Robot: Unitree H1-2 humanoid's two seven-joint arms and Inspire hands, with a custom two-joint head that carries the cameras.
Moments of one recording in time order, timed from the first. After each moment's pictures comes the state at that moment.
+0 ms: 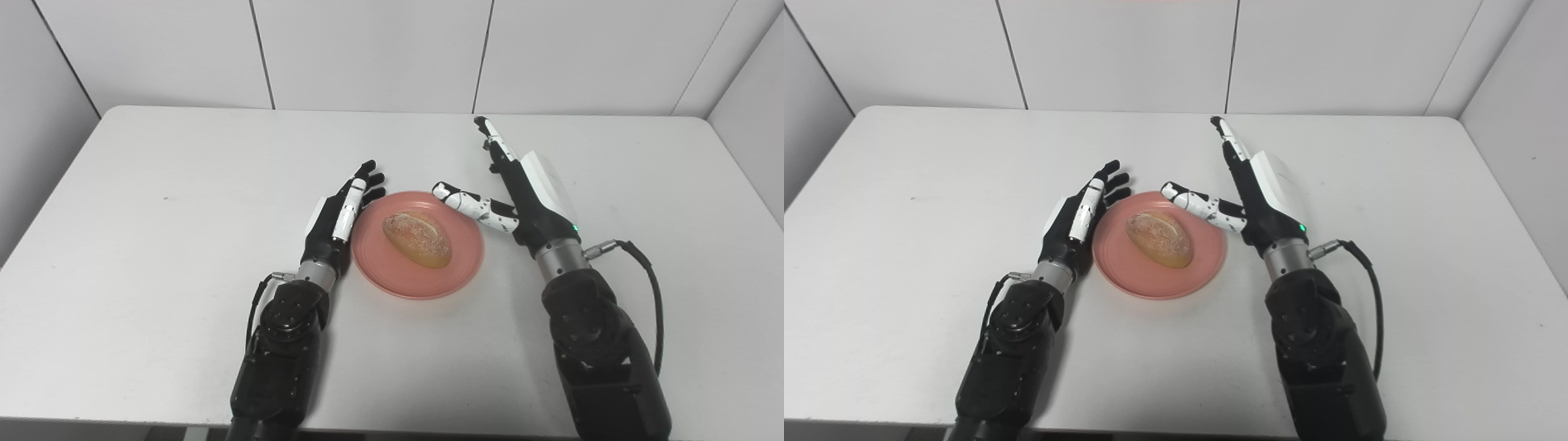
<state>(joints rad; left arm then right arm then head) -0.27 -0.05 -0.09 0.12 -0.01 0.22 -0.05 -0.25 -0.06 0.19 -0.28 -0.65 0.33 0.15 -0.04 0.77</state>
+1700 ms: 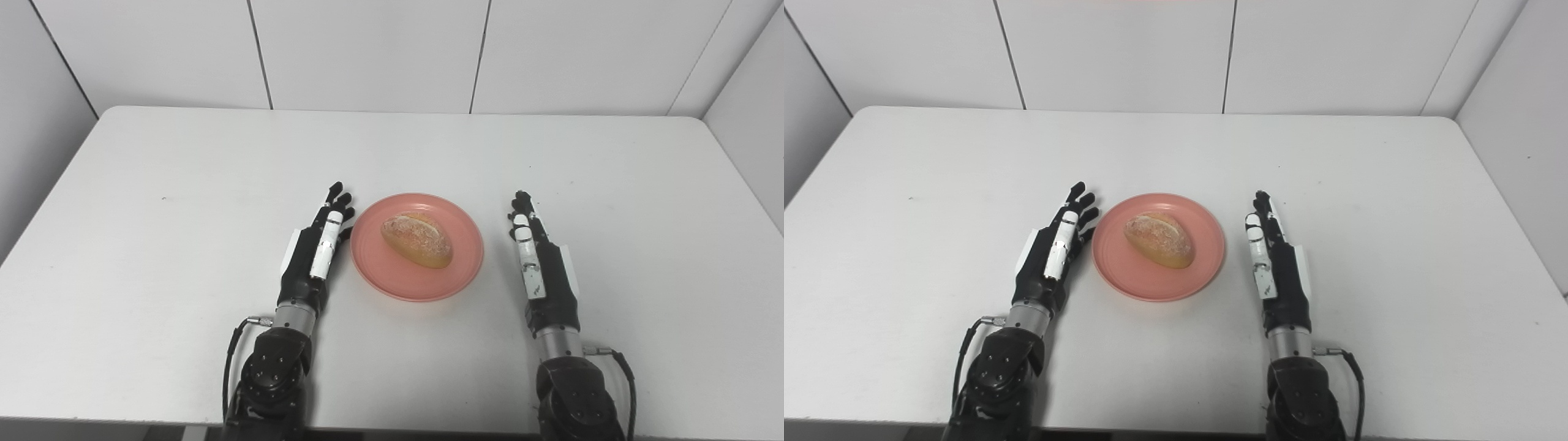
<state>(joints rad) -0.09 -0.06 -0.10 -0.03 0.07 0.14 0.00 -0.02 0.08 0.08 -0.12 -0.11 0.07 -0.07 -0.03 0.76</state>
